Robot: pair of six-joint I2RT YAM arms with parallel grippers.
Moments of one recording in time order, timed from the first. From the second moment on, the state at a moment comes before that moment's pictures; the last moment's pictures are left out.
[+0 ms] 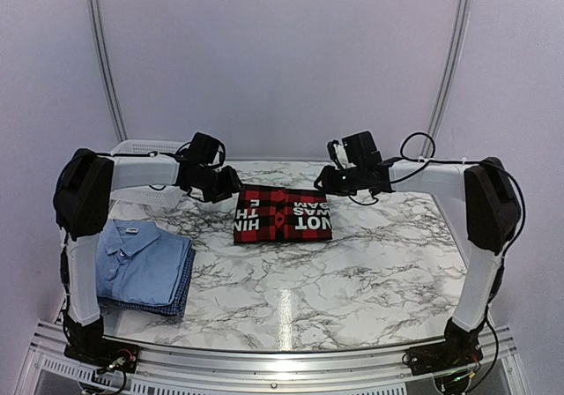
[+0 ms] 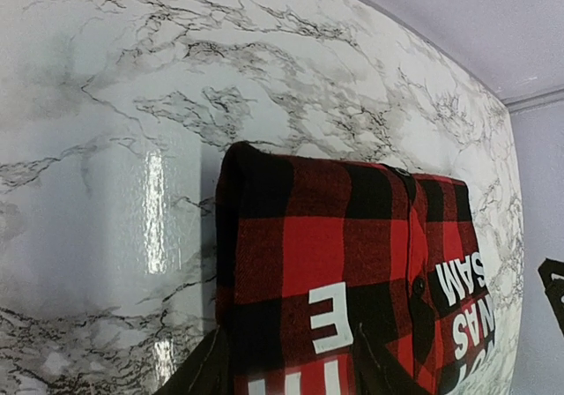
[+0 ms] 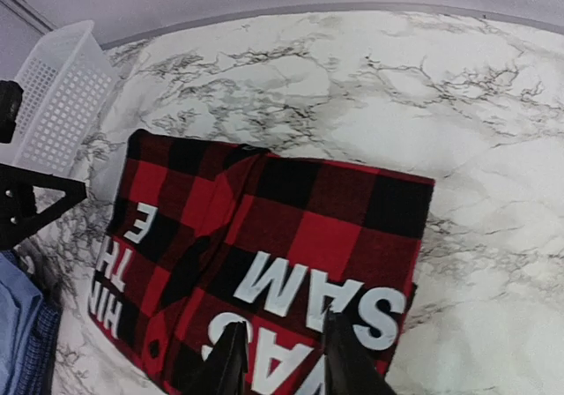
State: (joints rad) left arm -0.48 2.10 1.56 -0.25 0.18 -0.69; right arm 0.50 1.91 1.39 -0.16 -0.13 0.42
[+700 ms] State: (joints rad) left arm -0.56 2.05 1.49 -0.26 0.20 -0.70; right arm 0.59 1.81 0.90 0.08 -0.18 0.56
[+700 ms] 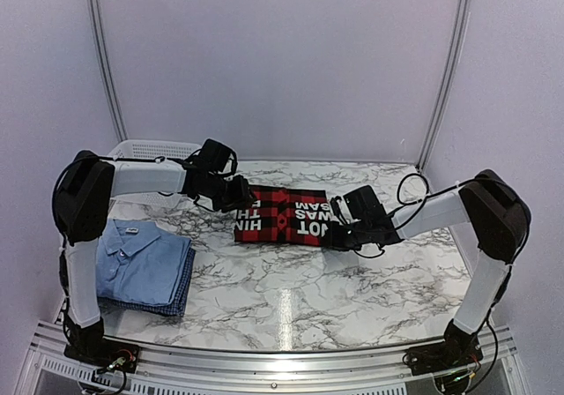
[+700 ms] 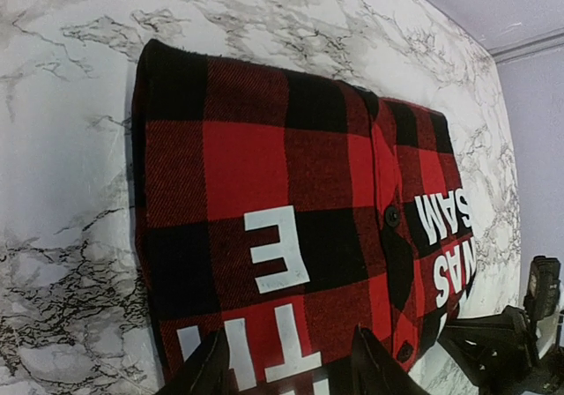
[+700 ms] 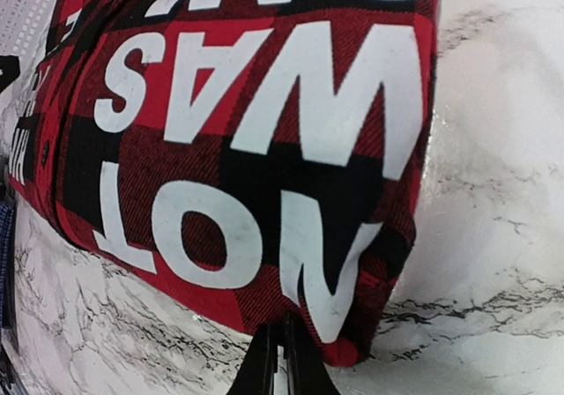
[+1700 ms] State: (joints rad) left arm -0.55 1.99 1.36 -0.26 0.24 -0.72; right arm 0.48 1.96 1.04 0.15 -0.29 0.55
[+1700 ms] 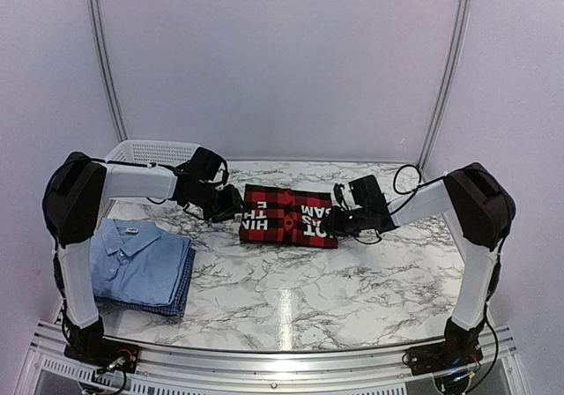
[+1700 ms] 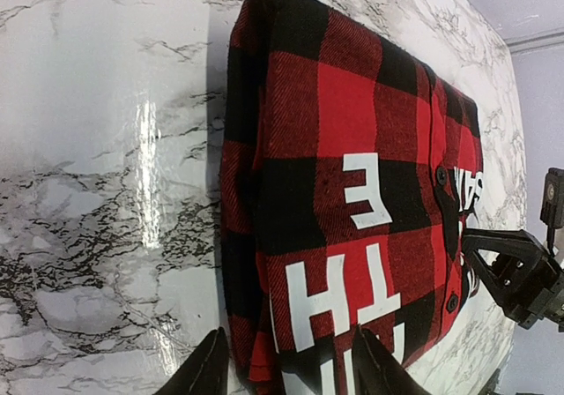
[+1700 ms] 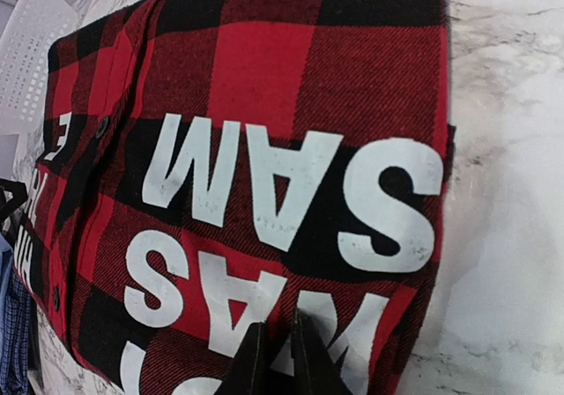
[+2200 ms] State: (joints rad) left arm -0.56 1.99 1.33 -0.25 0.25 -0.74; right arm 0.47 1.79 1.01 0.05 -0.27 0.50
